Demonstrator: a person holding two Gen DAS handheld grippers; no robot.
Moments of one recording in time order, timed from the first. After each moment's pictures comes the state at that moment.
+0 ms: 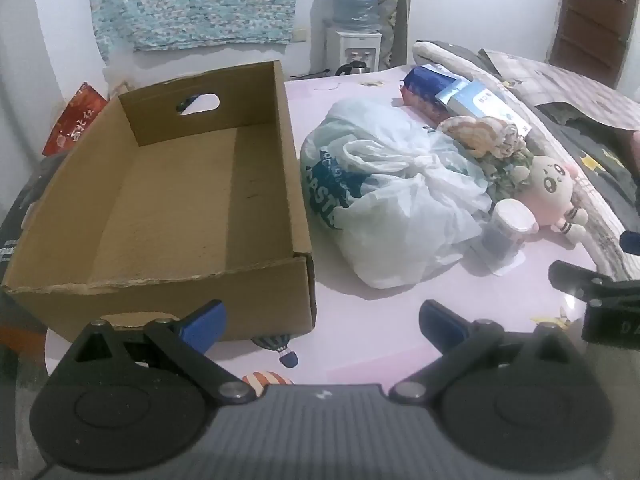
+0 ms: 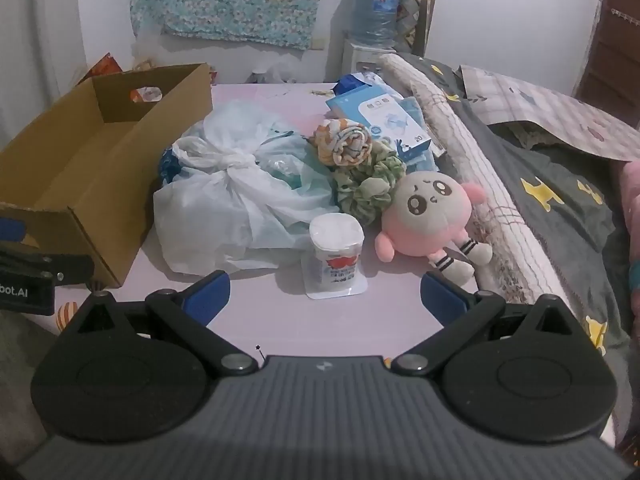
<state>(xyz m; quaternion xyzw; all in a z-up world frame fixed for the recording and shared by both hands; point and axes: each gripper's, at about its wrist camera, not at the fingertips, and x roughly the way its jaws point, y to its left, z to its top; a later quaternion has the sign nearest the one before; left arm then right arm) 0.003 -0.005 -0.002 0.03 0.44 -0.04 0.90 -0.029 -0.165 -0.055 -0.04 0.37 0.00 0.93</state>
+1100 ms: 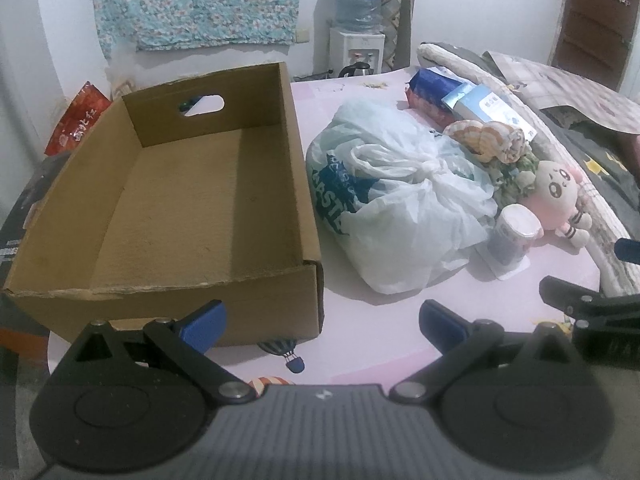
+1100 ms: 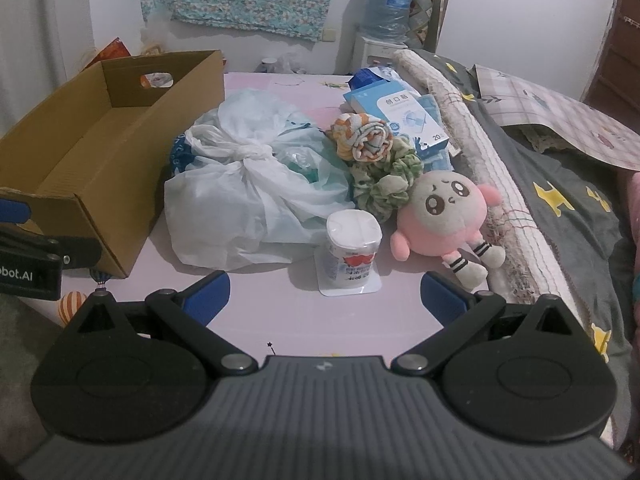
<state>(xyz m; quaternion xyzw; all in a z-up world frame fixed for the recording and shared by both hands) 0.006 -0.001 -0.001 0.03 0.44 -0.03 0.90 -0.025 -0.149 -0.057 -0.06 0.38 0.01 0.92</state>
